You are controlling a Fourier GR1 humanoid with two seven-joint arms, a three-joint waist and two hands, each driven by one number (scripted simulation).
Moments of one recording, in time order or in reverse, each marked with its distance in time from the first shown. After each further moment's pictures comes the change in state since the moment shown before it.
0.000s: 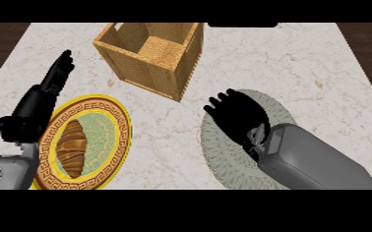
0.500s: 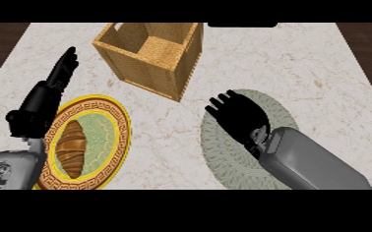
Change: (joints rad) left arm -0.032 -0.050 0.022 0.014 -0.046 -0.016 0.020; right arm 0.070 0.011 -0.009 0.064 0.185 -0.108 -0.173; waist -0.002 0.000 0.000
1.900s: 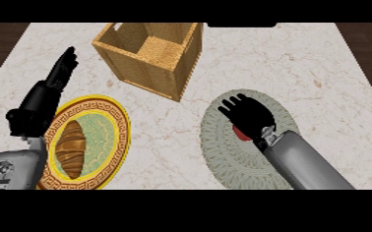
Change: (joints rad) left arm -0.006 -0.075 0.089 0.004 -0.084 -0.086 -0.002; right arm 0.159 0.090 -0.162 0.215 0.378 -0.160 -0.302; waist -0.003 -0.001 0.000
